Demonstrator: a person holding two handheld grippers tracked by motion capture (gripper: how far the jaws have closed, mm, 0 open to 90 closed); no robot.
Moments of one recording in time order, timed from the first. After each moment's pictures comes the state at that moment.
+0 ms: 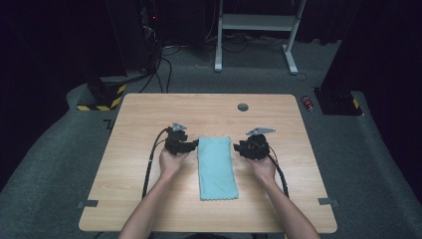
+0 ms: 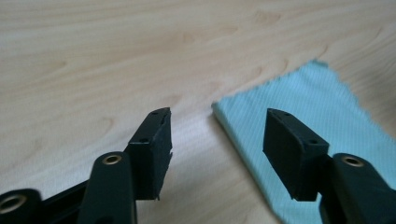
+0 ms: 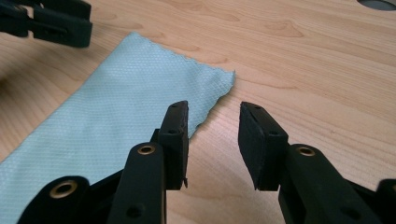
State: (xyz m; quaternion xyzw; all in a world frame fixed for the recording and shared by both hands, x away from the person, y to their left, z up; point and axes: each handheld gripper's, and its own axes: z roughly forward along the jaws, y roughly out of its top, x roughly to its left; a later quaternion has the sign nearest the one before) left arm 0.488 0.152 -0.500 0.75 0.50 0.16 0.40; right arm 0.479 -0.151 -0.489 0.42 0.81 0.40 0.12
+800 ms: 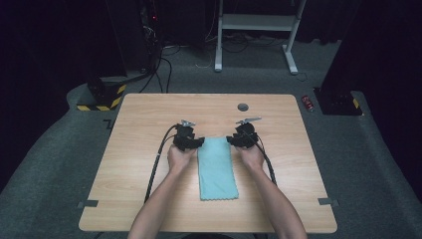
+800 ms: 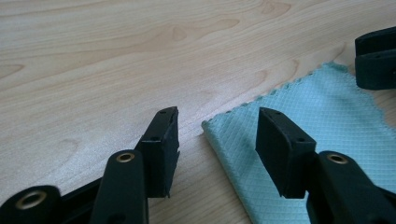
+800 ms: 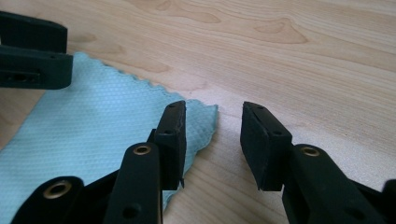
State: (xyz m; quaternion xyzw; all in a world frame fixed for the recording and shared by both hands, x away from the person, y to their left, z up) left arm 0.509 0.129 -0.513 0.76 0.51 0.15 0.37; right arm 0.532 -0.120 -0.507 0.47 0.80 0.36 0.11
